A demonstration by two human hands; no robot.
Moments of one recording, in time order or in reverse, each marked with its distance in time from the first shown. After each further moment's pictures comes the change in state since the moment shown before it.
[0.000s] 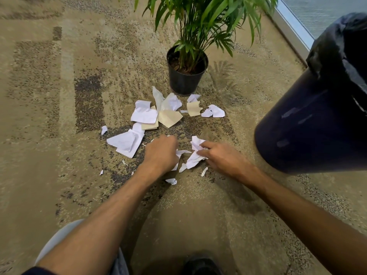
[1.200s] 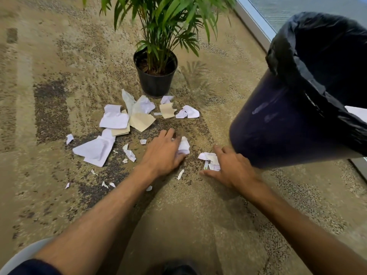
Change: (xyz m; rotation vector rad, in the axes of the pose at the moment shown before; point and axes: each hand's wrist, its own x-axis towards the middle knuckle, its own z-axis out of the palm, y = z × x) left_hand 0.034 0.038 0.038 0.149 0.080 0.377; right_hand -0.070 0.024 -0.003 0.044 -0.105 0.634
